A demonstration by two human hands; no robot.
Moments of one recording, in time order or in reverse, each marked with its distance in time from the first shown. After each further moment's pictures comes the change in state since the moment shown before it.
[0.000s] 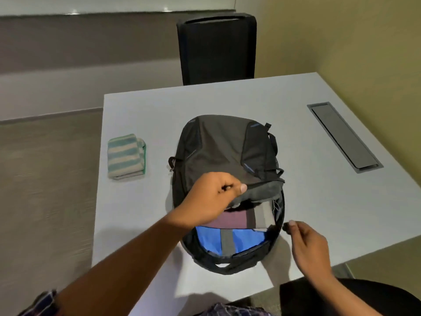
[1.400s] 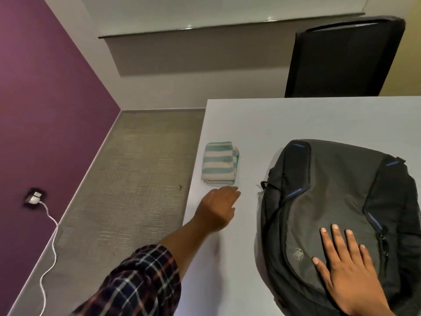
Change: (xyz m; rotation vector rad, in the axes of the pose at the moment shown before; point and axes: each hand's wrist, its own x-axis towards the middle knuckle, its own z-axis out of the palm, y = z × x) left_hand -0.073 -0.229 -0.107 0.903 0.238 0.004; right_hand 0.057 -0.037 0.147 -0.827 -0.309 -0.526
